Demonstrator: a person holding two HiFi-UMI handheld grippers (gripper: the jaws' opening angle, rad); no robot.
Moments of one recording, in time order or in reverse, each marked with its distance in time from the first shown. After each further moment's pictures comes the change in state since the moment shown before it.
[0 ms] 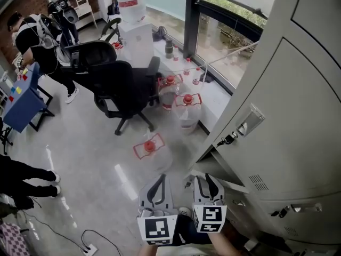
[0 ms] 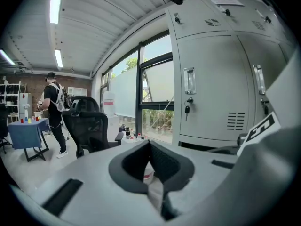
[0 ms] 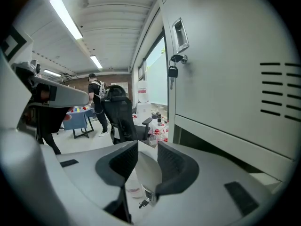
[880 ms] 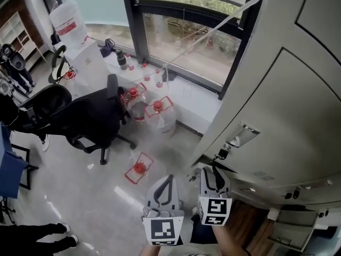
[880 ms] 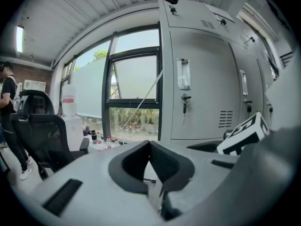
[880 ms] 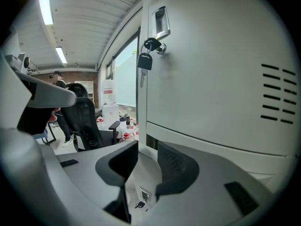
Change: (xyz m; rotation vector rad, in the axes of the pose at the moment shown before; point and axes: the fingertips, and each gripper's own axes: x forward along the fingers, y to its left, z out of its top) left arm 0.093 -0.014 0.026 0.134 0.015 -0.441; right arm 0.045 -0.059 0.023 0.131 -0.016 -0.423
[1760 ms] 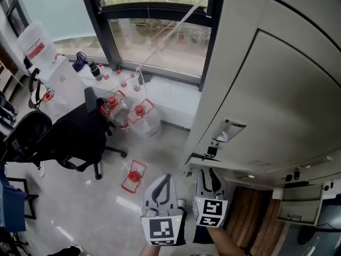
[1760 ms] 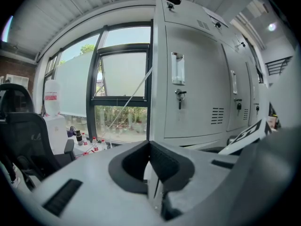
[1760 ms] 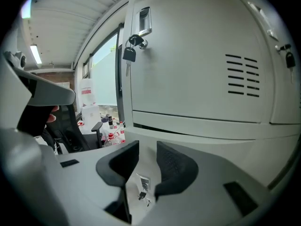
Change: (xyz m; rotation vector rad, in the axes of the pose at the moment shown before) left arm 0.026 -0.009 -0.003 0.047 0.013 -0.179; right arm -0.012 -0.014 -0.028 0.149 0.044 -0.235
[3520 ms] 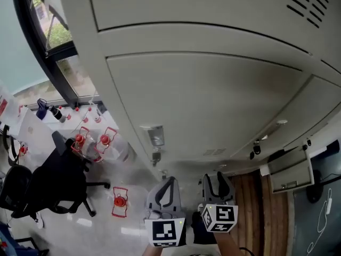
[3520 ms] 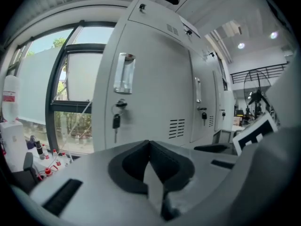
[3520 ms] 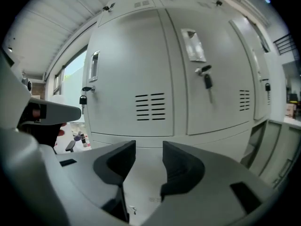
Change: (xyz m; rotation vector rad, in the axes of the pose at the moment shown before) left arm 0.017 -0.125 0.038 0.119 -0.087 -0.400; right arm -0.104 -0.120 0.014 0.195 -0.139 -0.317
